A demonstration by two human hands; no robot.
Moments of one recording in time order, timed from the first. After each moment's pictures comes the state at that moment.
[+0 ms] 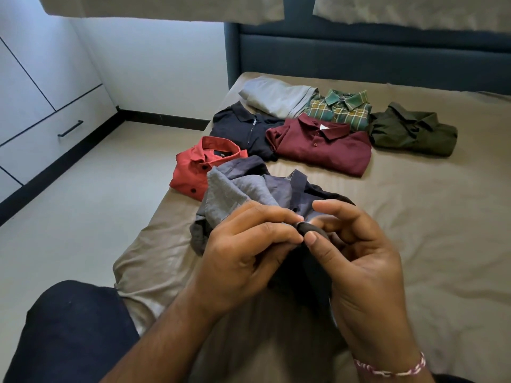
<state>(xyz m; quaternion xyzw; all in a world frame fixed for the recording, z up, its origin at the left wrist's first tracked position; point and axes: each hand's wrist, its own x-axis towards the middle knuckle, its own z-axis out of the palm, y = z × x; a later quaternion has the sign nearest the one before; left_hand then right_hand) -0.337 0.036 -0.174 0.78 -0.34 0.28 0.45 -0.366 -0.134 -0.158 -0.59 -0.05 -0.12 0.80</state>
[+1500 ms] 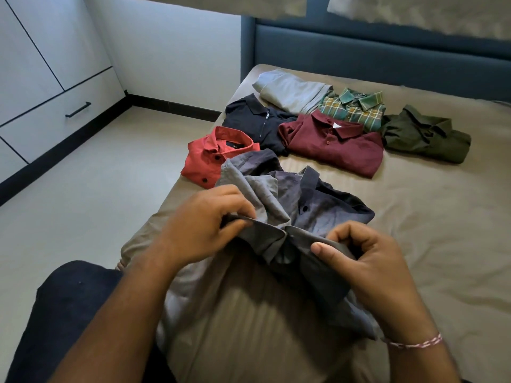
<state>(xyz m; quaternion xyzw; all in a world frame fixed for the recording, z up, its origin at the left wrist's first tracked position) -0.305 0.120 -0.182 0.90 -0.27 0.13 0.30 -0.345 -0.163 -0.178 -0.84 -0.07 -0.03 0.54</state>
